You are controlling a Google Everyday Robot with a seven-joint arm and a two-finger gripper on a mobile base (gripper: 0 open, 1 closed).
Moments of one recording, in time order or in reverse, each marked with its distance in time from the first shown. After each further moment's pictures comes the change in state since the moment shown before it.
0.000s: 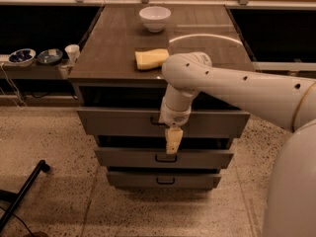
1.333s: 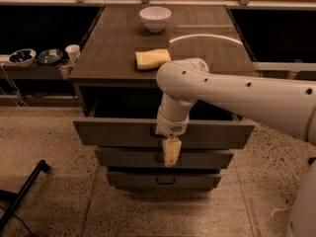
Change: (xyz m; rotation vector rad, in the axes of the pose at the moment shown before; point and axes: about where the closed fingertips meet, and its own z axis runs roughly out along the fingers) arm -0.016 0.044 -0.002 -0.031 0.015 -0.014
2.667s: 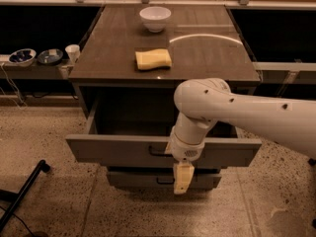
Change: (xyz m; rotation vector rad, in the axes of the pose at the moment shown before) arm 0.010 0.083 0.009 -0.070 -0.062 0.068
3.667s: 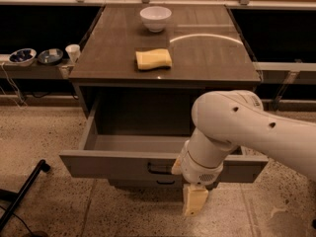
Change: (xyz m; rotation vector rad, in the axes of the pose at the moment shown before) arm -0.007 0.078 -0.027 0.056 -0.033 -0.006
